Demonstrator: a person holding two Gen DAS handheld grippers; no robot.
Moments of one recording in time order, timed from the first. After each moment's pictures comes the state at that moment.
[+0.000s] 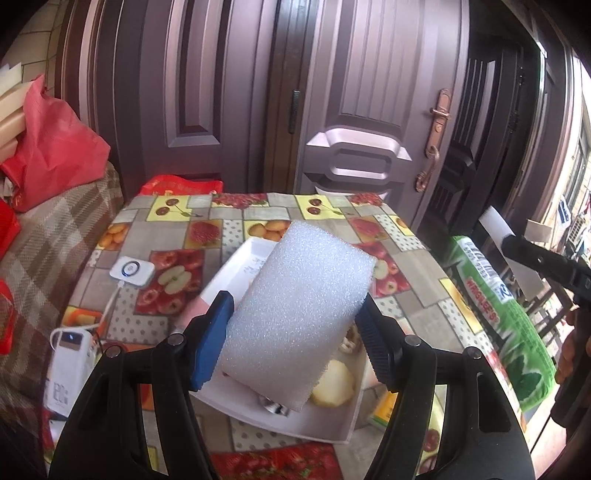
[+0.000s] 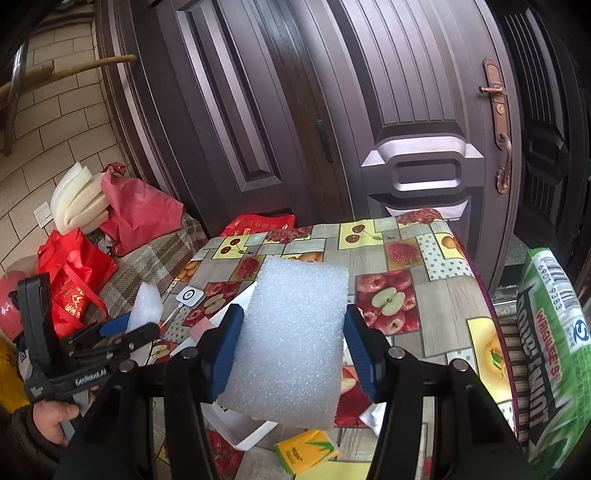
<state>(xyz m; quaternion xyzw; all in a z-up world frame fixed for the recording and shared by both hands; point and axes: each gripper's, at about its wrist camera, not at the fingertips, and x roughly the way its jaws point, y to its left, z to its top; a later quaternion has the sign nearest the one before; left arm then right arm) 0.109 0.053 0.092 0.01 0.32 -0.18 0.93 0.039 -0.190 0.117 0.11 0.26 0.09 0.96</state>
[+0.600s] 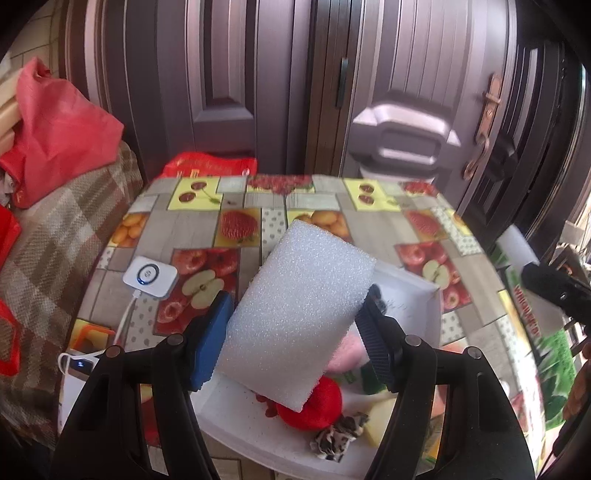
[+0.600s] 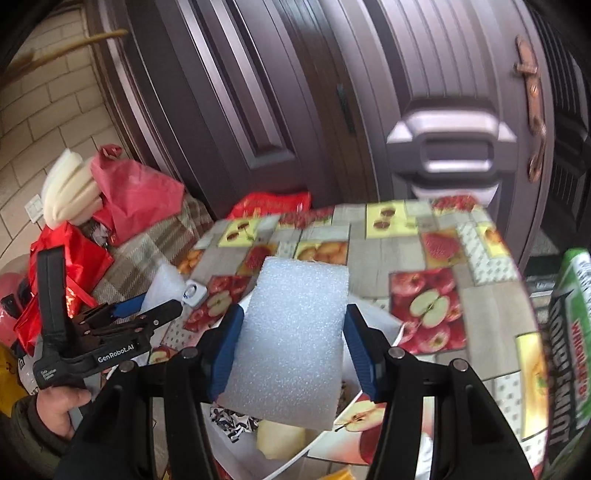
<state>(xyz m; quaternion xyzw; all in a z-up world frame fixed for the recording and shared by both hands) 0.212 0.058 0.057 0.03 0.38 -0.12 0.92 0.134 -0.153 0.086 0.12 0.32 0.12 0.93</state>
